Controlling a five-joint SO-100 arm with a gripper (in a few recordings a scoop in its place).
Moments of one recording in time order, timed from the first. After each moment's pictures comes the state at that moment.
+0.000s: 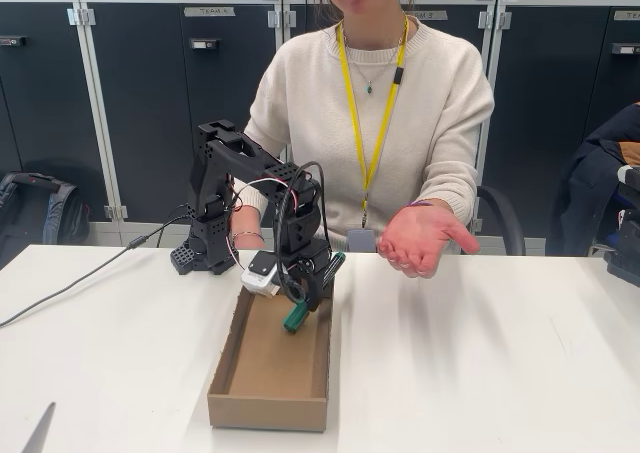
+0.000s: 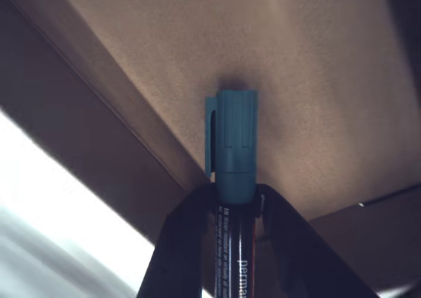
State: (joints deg) arm -47.9 83.1 89.7 77.3 -10.8
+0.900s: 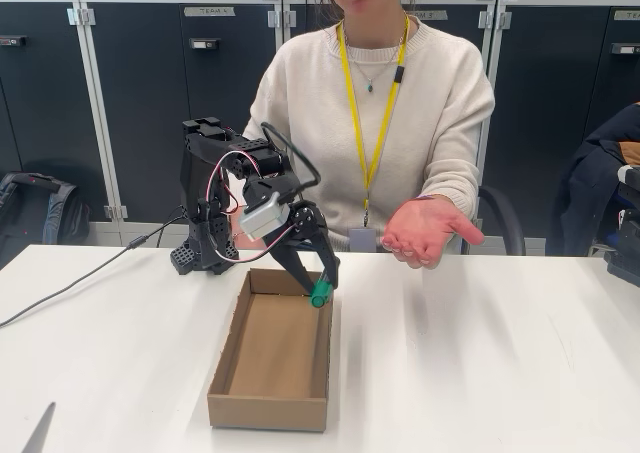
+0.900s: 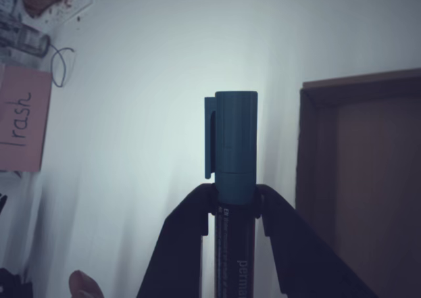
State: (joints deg) arm -37.7 89.6 86.0 38.8 -50.2
